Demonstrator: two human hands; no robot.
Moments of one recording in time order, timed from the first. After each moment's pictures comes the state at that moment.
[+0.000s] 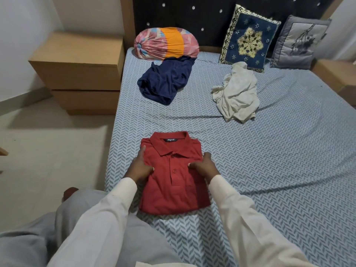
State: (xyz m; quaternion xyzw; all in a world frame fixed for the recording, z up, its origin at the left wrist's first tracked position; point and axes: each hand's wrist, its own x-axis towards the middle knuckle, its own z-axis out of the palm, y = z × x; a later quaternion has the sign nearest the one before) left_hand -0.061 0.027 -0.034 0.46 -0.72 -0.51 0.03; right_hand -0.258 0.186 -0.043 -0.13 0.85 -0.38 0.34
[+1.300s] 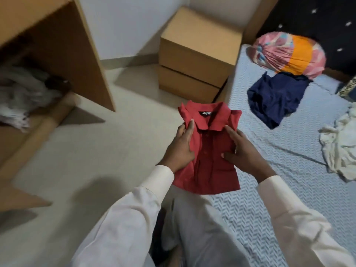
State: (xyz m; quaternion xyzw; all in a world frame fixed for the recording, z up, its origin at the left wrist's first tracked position) left_hand 0.157 -0.154 0.057 0.45 -0.74 -0.48 0.15; right_hand -0.050 -0.073 0.106 -0.57 0.76 -0.16 0.27
